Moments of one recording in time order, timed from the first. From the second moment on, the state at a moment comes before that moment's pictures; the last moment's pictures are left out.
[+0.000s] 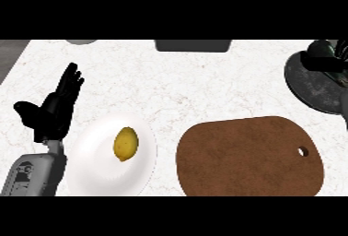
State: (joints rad) left arm -0.25 0.20 0.07 -1.47 0.02 0.08 0.09; right arm -0.69 -0.45 -0.29 -1.00 0.87 -0.25 0.29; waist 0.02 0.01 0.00
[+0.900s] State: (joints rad) left arm -0.28 0.19 0.06 -1.46 0.02 0.06 0.07; right arm -0.78 -0.66 -0.53 -0.33 0.77 -0.40 -0.11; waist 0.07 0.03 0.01
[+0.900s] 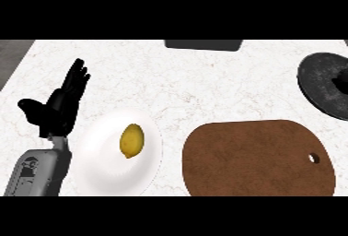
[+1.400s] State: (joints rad) left arm -0.29 0.18 0.06 -1.46 0.02 0.06 0.07; right arm -0.78 -0.66 -0.63 -0.22 0.66 -0.26 -0.28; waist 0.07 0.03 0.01
